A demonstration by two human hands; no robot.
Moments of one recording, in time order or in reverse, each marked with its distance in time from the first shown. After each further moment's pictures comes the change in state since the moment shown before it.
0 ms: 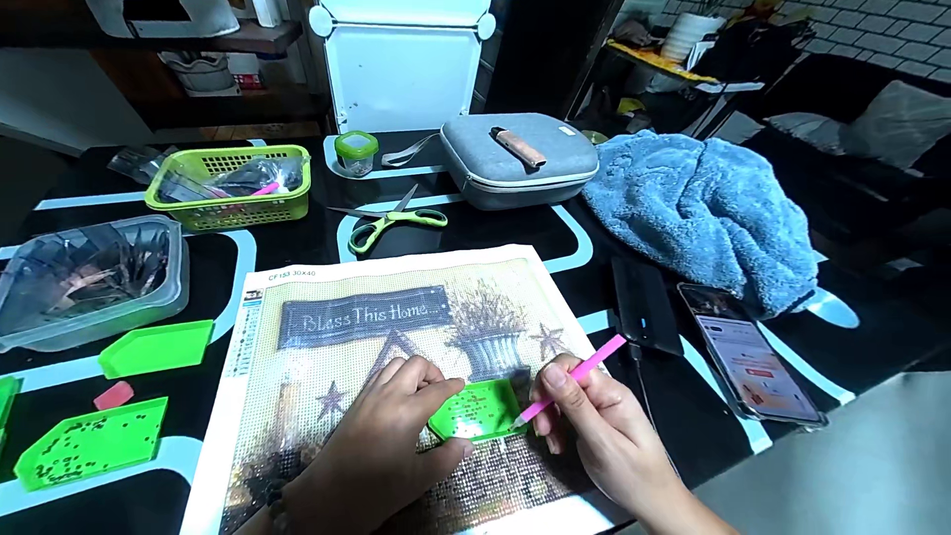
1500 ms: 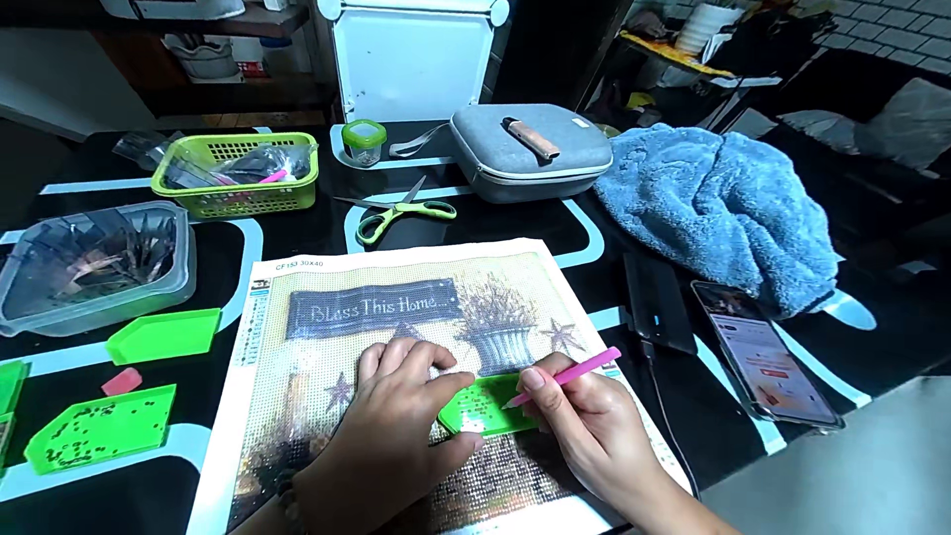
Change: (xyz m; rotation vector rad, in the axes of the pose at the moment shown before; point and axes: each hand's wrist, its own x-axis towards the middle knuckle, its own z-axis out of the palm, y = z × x) left_hand 0.002 0.001 0.000 0.157 0.026 0.012; right_hand 0.007 0.010 0.011 -0.331 -0.020 -0.236
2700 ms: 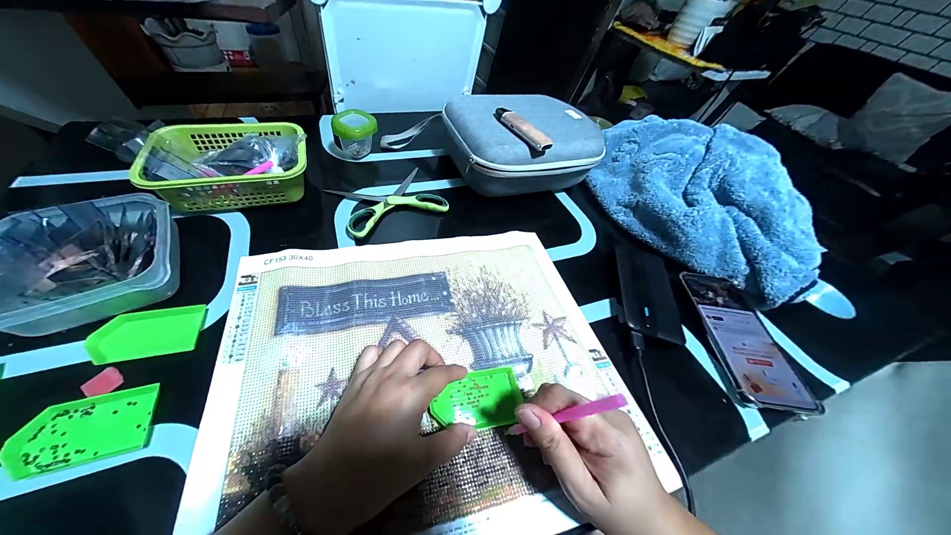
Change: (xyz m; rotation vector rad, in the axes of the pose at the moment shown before) left_hand 0.001 0.001 -0.001 -0.059 -0.037 -0.046; right_hand -0.024 -0.003 -0.004 -0.123 -0.049 -0.083
